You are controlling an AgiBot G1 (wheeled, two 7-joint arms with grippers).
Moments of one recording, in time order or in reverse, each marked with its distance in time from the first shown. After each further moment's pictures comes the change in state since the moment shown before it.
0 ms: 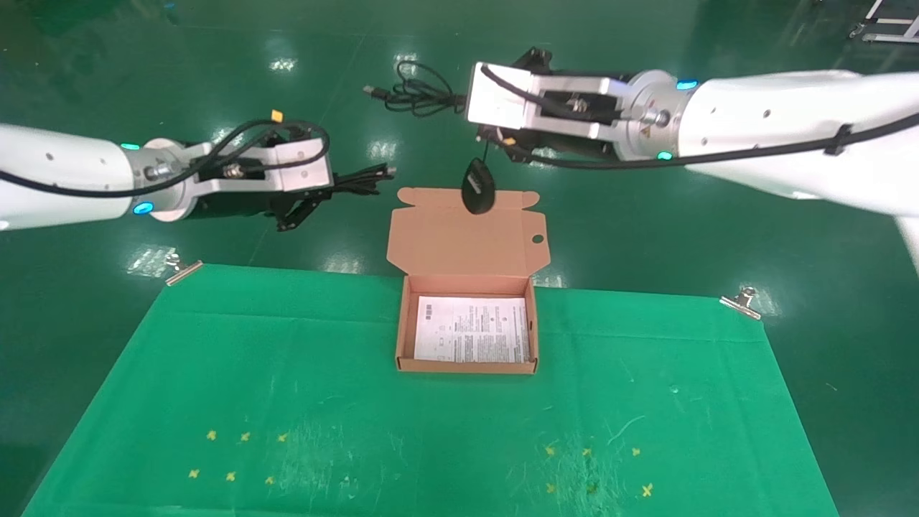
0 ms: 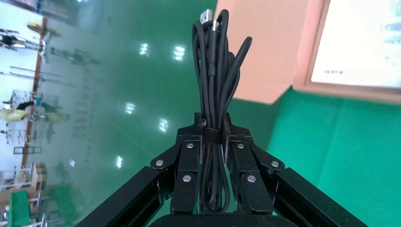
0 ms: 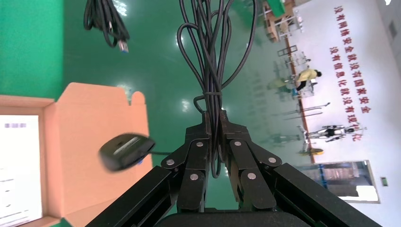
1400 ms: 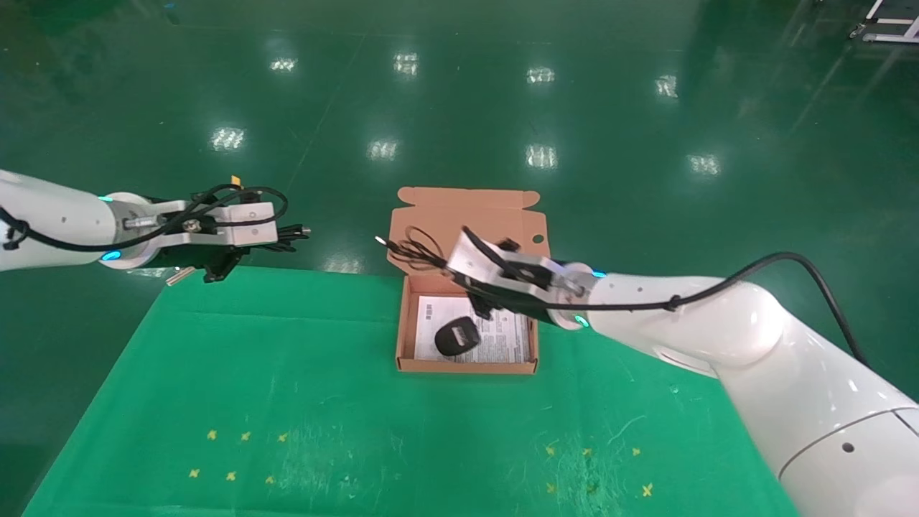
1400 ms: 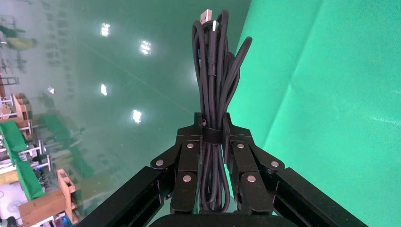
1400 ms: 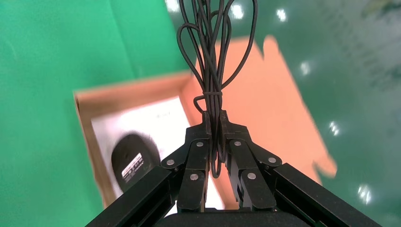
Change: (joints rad) left arm 0.039 -0.032 0.105 -0.057 0.347 0.077 -0.287; right arm -0.204 -0.154 -0.084 -0.435 0.254 0.158 -0.097
